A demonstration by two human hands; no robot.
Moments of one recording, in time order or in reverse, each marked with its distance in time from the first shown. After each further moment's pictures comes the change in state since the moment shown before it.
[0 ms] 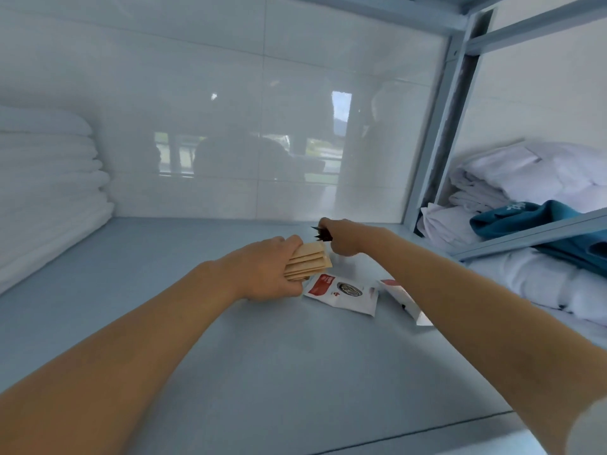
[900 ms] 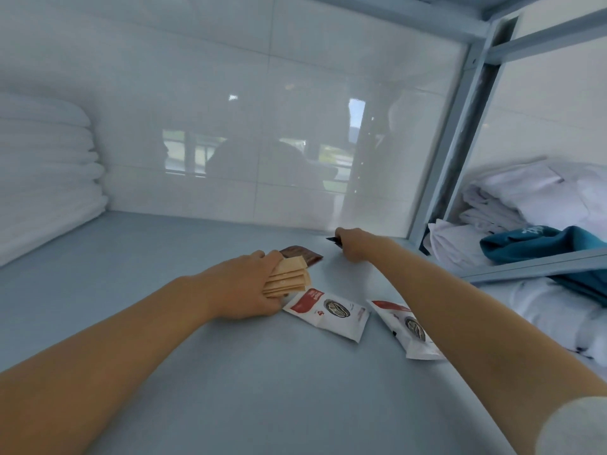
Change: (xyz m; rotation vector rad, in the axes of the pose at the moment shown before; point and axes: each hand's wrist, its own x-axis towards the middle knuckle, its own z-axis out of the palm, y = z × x) left_hand 0.007 -0.009 0.022 0.045 0.003 -0.138; right_hand 0.041 0.058 0.007 -0.112 0.033 0.060
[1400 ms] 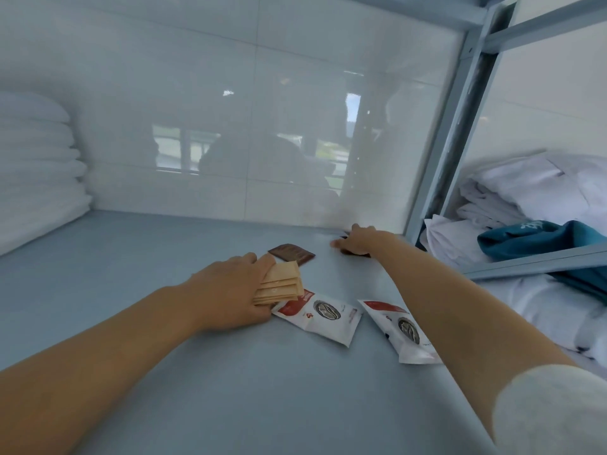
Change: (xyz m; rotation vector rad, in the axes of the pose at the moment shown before) left_hand 0.002 0.006 0.009 0.126 0.030 0.000; right_hand 0.020 0.035 0.006 0.103 -0.101 0.293
